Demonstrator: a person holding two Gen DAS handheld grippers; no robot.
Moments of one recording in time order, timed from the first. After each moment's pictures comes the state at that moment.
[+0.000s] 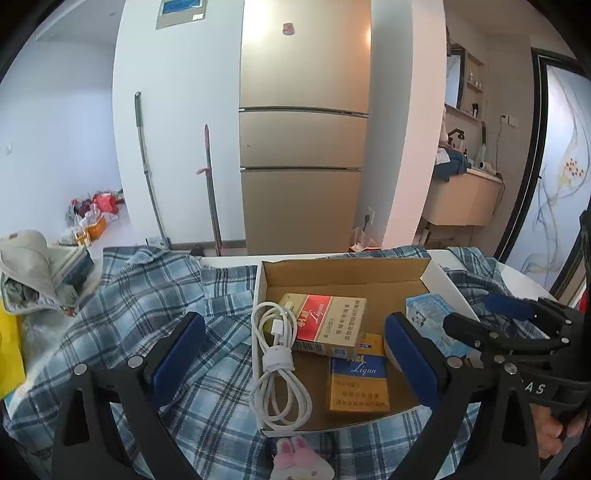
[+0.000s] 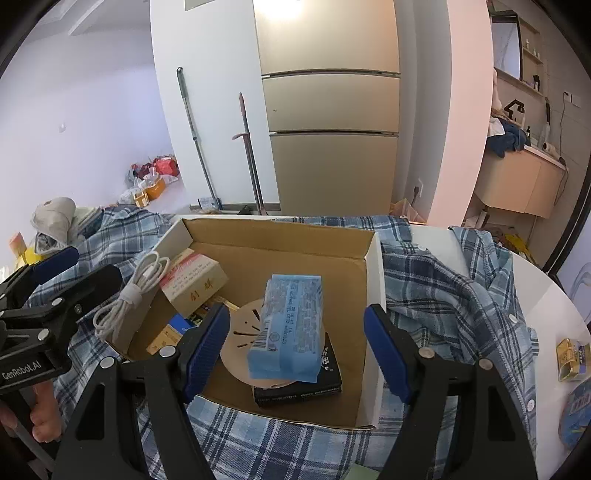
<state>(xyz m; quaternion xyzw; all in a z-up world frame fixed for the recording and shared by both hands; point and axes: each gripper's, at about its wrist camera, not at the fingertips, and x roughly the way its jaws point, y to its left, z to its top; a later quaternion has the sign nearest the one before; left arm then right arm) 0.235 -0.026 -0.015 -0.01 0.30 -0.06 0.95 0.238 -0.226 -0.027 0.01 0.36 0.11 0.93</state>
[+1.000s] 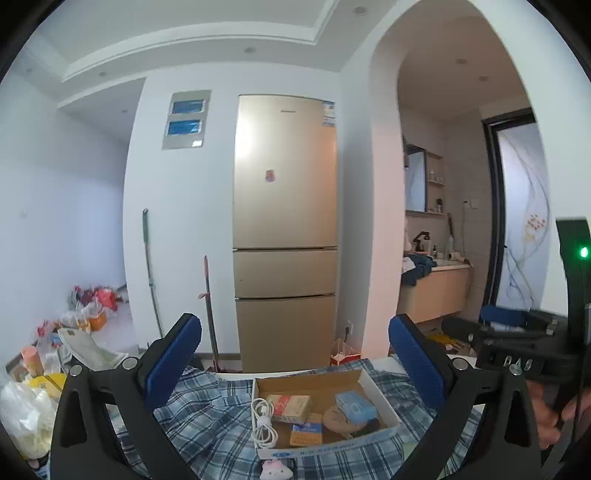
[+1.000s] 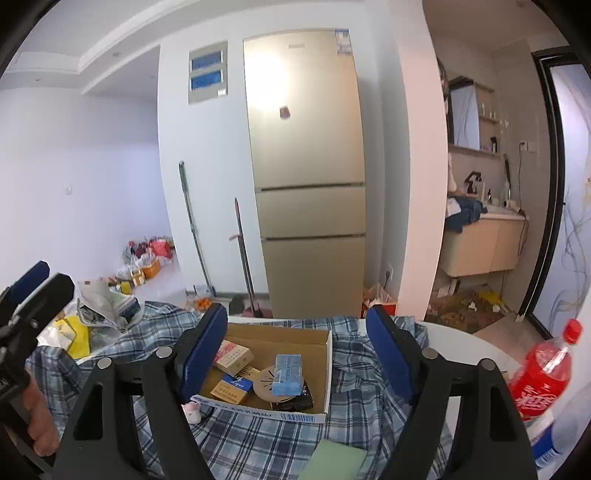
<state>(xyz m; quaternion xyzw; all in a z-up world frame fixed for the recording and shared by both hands) 0.048 -0.035 0.141 0.00 0.06 -0.09 0.99 0.091 -0.261 0.125 0.03 0.18 0.07 0.98</state>
